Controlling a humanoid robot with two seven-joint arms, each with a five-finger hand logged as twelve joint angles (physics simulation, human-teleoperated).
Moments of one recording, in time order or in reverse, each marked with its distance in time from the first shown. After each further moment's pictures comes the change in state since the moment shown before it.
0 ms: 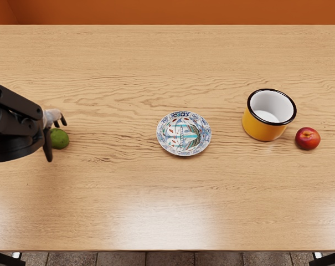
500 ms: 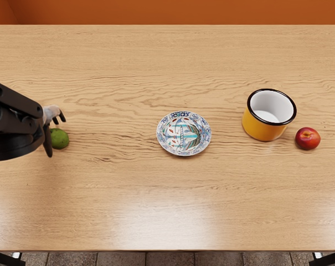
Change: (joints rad) left arm 0.012 -0.003 -0.004 0.028 -0.010 0.023 0.000; right arm 0.000 0.000 0.000 0.000 0.000 0.000 0.000
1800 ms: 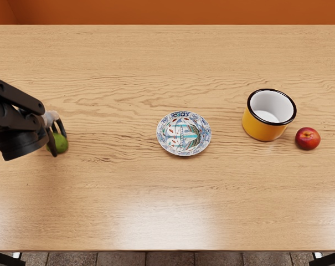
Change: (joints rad) left arm -0.002 -0.013 -0.010 0.012 -0.157 -0.027 0.005; right arm 0.000 0.000 0.000 0.000 0.000 0.000 0.000
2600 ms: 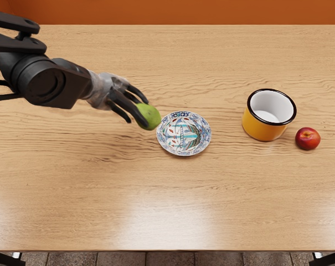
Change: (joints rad) left arm -0.142 0.158 -0.477 -0.004 -0.418 -0.351 -0.005; right arm 0.000 0.000 0.000 0.000 0.000 0.000 0.000
